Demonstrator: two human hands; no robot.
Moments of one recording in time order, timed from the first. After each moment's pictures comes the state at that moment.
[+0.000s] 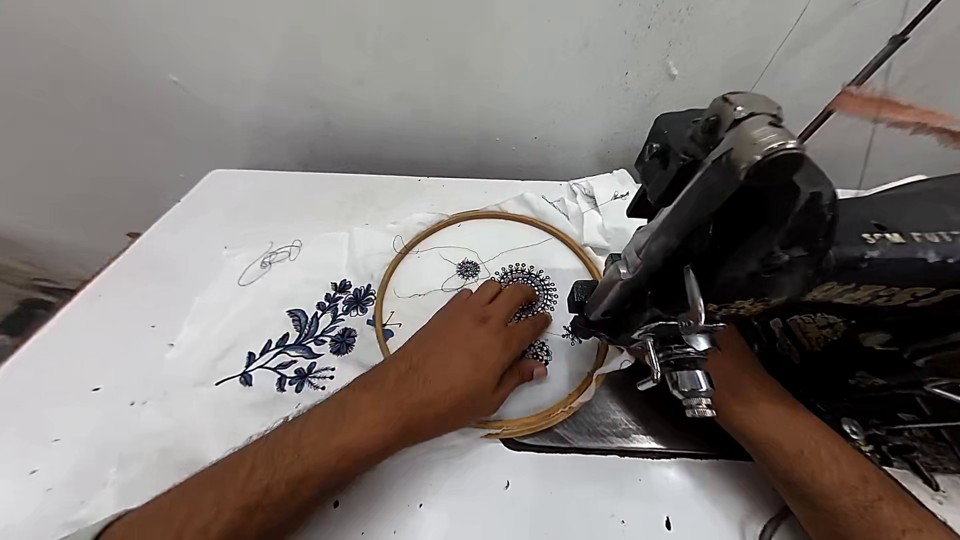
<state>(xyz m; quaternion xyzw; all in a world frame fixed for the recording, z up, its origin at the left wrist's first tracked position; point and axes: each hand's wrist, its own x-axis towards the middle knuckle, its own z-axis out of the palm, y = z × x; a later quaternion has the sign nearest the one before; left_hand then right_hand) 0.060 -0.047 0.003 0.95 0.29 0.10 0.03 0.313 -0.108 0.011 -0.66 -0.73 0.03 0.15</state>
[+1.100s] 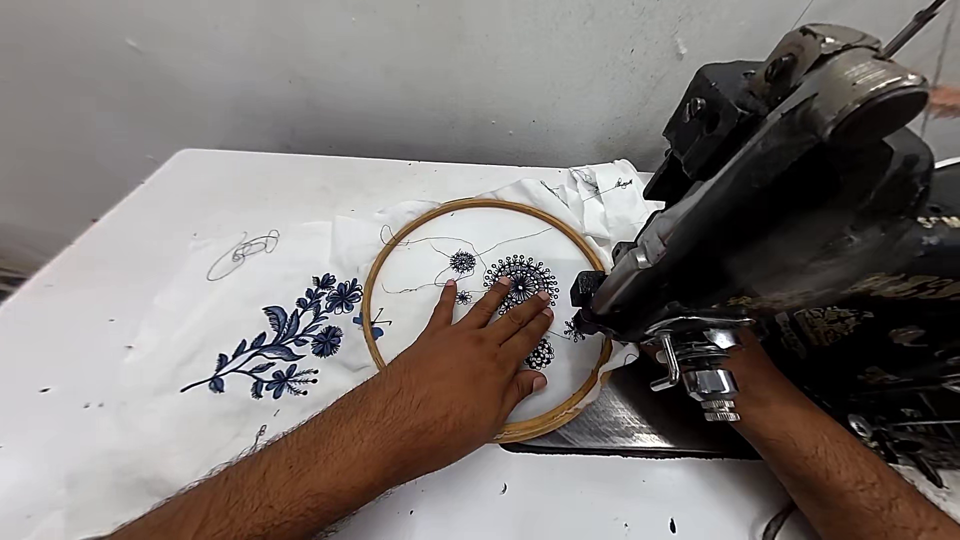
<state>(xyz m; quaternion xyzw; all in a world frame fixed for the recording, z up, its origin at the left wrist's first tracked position) 0.063 -0.068 0.000 0.94 0.35 0.04 0.05 0.320 -0.110 -0.003 -0.62 -0.72 0.06 0.30</state>
